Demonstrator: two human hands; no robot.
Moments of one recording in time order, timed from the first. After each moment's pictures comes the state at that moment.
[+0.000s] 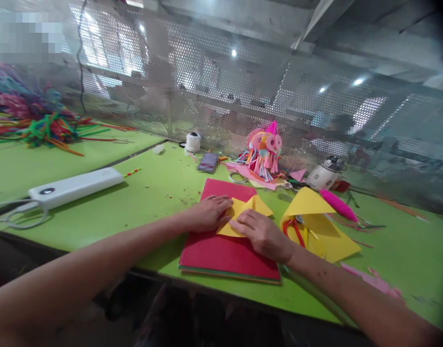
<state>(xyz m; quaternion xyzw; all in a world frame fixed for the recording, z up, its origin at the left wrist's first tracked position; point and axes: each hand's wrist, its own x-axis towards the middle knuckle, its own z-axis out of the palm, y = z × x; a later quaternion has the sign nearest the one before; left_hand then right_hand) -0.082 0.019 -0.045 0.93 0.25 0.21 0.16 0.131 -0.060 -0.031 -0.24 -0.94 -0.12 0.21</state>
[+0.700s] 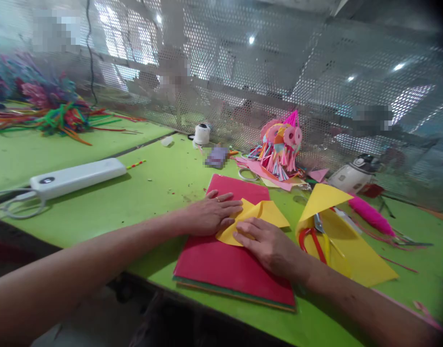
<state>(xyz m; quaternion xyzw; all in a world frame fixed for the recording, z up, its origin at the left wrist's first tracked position) -0.093 0.022 -0.046 0.93 0.27 0.14 0.22 0.132 -0.056 -0.036 -0.21 -0.95 -0.07 0.20</state>
